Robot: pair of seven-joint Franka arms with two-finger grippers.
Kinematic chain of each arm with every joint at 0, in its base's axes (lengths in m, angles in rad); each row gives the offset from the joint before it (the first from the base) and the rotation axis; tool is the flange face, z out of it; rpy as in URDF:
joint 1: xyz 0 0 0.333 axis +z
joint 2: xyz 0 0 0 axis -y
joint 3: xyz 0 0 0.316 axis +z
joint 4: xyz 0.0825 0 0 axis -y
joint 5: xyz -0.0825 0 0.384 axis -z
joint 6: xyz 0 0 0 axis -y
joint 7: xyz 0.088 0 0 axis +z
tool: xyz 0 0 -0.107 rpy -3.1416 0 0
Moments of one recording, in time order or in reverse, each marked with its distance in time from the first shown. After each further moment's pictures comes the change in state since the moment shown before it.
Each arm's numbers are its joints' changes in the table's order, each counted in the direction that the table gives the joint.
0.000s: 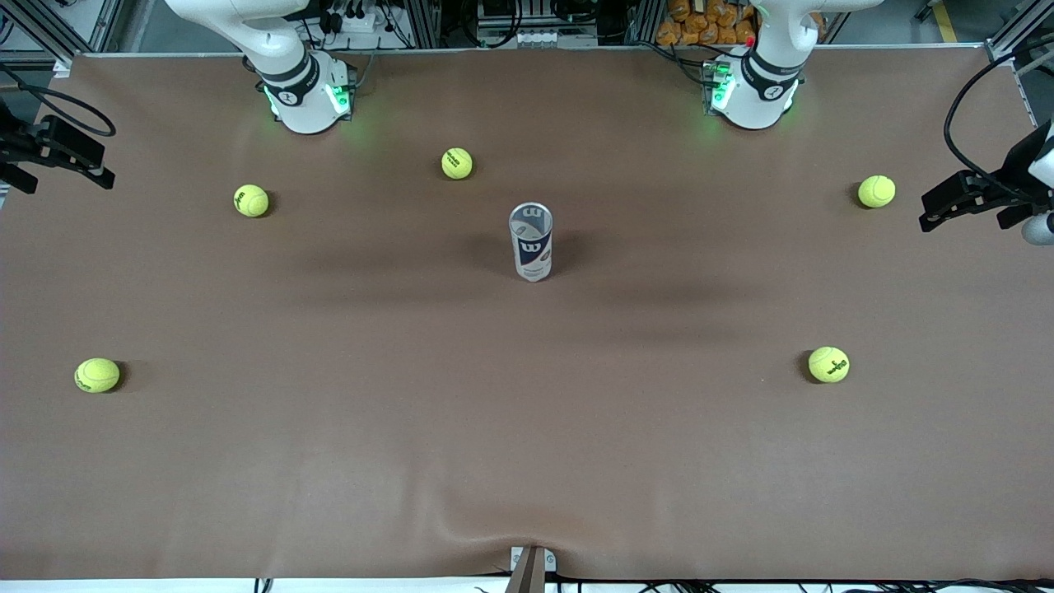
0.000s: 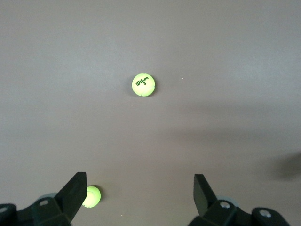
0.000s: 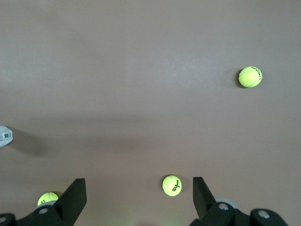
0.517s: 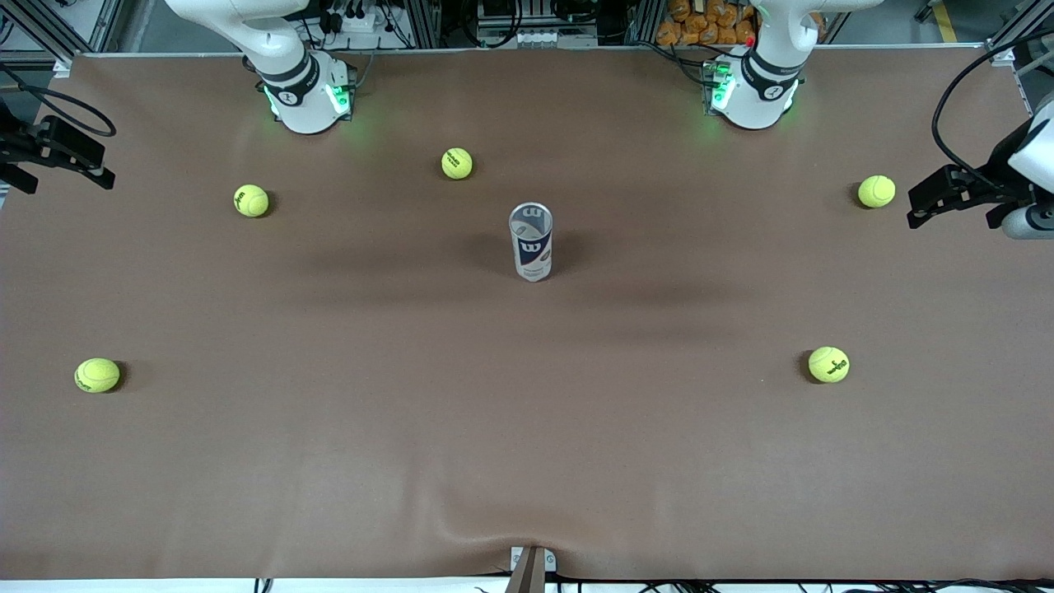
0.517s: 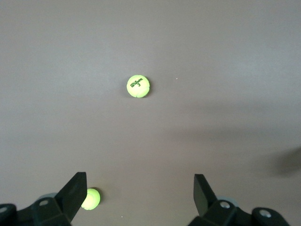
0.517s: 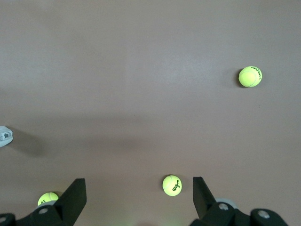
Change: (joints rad) left arm 0.000 0.005 -0.021 0.001 -0.003 0.000 -0.003; right arm 0.000 0.000 0.000 -0.001 0.000 0.000 -0.001
